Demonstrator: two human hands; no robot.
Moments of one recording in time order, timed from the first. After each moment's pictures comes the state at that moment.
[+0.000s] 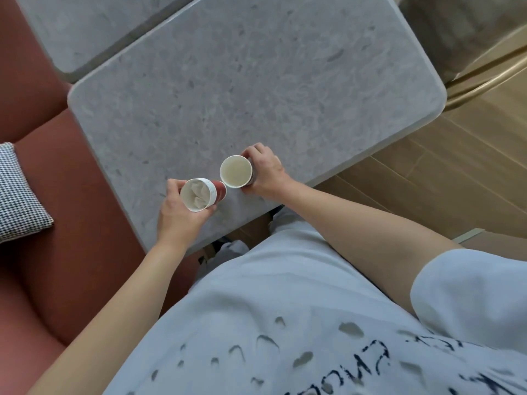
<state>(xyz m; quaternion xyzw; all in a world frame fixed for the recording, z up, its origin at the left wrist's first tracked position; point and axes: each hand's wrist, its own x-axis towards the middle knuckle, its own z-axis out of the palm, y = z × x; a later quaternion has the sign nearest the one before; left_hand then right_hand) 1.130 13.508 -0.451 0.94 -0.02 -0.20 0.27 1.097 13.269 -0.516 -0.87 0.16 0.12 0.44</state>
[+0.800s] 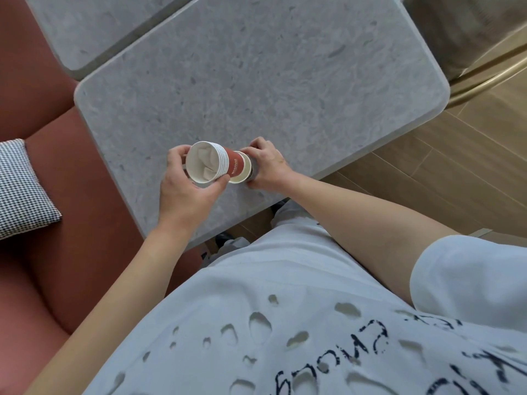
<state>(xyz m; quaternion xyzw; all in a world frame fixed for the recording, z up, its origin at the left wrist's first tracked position) 1.129 13.449 -0.381 0.92 -0.10 -0.13 0.36 1.096 13.257 -0.523 -0.89 0.10 0.14 0.43</state>
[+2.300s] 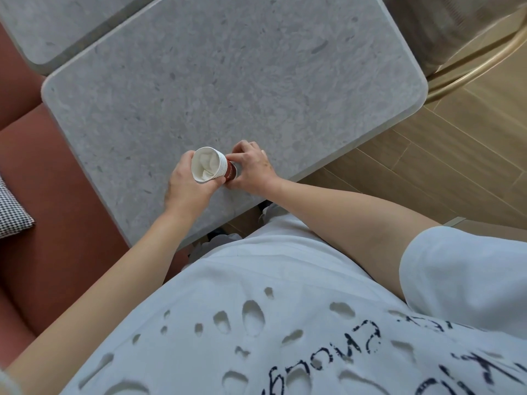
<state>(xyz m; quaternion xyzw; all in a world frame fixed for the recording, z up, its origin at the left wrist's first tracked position) 1.145 13.442 -0.449 0.93 -0.07 -0.23 0.28 1.090 13.273 -0.526 -0.89 0.14 0.10 0.42</state>
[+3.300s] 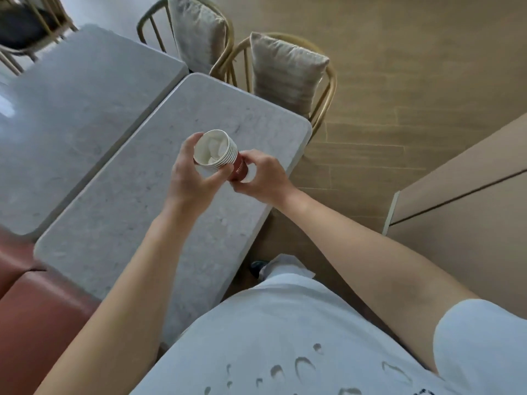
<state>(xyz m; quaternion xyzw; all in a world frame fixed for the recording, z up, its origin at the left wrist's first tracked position) 1.179 13.394 -0.289 0.76 -0.43 -0.19 0.44 1.024 13.282 -0.320 -0.84 0.33 -0.24 0.36</state>
